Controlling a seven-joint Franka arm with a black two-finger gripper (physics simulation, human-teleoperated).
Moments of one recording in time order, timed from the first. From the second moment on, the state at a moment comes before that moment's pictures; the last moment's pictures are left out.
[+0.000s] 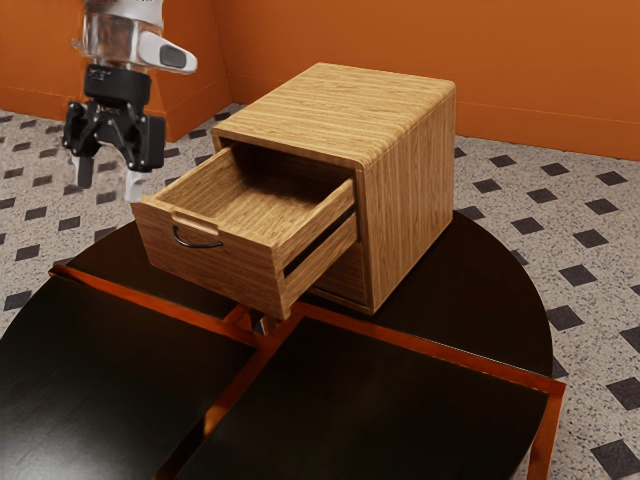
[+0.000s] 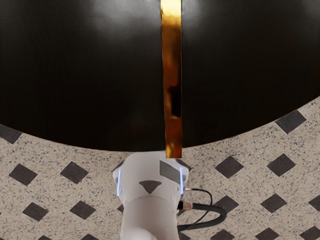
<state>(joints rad) 0.06 -0.01 -0.12 -1.37 -0.03 0.76 -0.03</state>
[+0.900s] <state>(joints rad) 0.01 -0.69 -0.09 -2.42 0.02 1.73 -0.09</state>
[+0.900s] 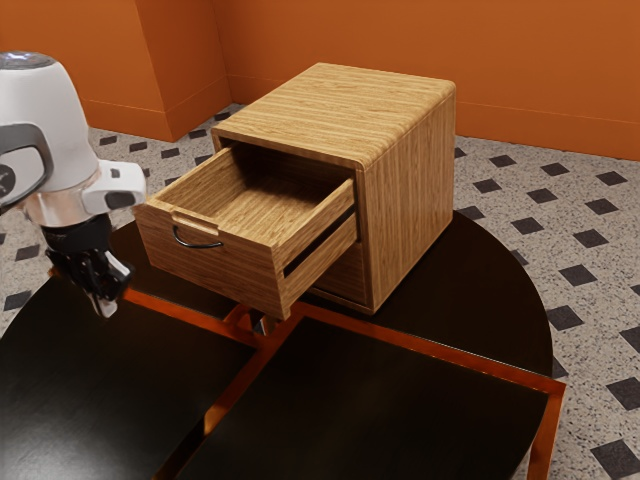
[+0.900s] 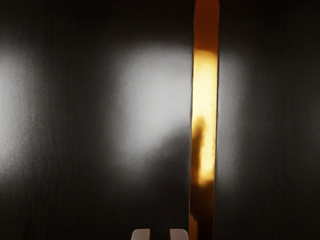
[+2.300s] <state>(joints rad) 0.01 0.01 -0.05 -1.90 0.02 2.10 0.06</state>
